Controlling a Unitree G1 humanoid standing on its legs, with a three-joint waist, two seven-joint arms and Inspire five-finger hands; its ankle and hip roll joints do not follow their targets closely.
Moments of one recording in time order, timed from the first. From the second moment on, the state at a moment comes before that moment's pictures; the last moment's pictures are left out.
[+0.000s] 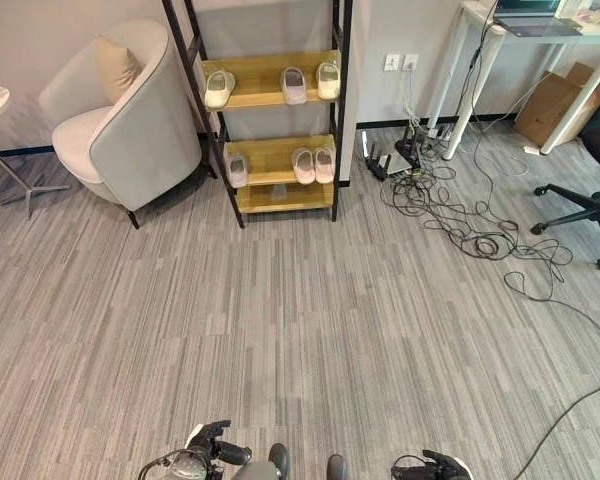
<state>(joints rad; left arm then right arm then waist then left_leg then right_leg) -0.14 0.22 -0.23 1.25 -0.09 -0.07 0.06 -0.07 -0.26 0.17 1.29 0.21 -0.07 -0.09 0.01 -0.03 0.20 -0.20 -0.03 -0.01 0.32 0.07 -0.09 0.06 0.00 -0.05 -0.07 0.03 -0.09</state>
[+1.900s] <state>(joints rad) -0.09 0.19 -0.23 1.26 -0.09 -0.08 0.06 -0.04 -0.26 0.23 1.28 0.20 -0.07 -0.09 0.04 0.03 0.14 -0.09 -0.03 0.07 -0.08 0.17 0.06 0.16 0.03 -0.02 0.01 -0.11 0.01</state>
